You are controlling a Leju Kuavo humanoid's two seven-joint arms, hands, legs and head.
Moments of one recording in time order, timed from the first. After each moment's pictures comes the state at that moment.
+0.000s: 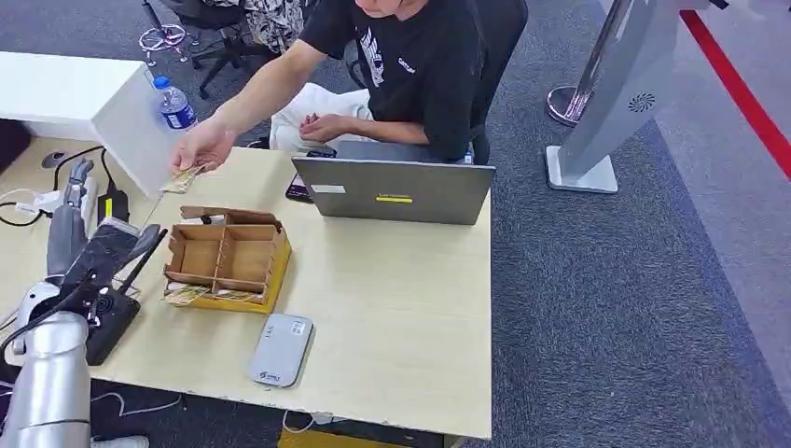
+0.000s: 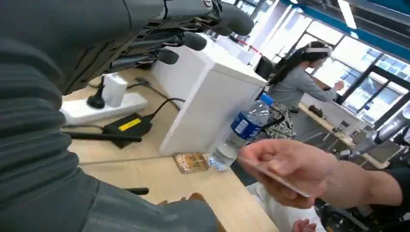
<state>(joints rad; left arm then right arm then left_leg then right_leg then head) -0.29 0.24 0.25 -1.34 -0.47 -0.04 -0.33 -0.09 -0.02 -0.27 -0.21 -0.66 0.21 -0.18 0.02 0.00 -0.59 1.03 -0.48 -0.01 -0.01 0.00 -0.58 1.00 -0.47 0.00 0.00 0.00</state>
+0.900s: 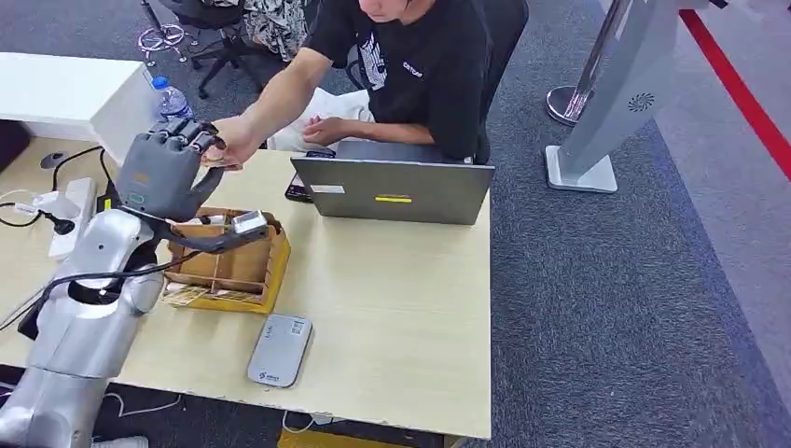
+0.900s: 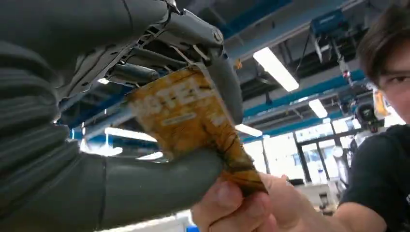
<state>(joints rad) -0.49 0.36 -0.29 -1.44 -1.25 0.21 -0.12 -0.10 0.00 -0.33 -0.20 -0.63 0.18 -0.16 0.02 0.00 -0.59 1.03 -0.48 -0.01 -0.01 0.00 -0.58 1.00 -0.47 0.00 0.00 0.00</state>
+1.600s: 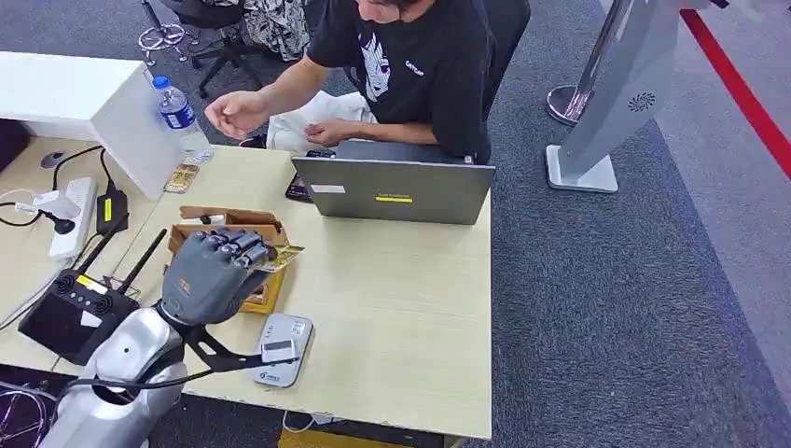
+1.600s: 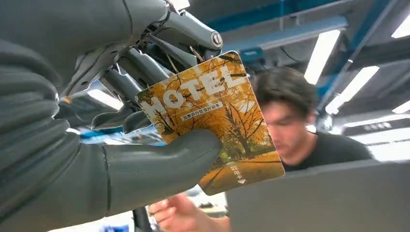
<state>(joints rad) -0.11 0.36 -0.40 -1.73 -1.18 0.34 -0.28 -0.06 0.00 -0.43 -0.20 -0.67 0.17 -0.20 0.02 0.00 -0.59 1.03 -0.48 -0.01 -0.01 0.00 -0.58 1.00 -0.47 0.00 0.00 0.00</state>
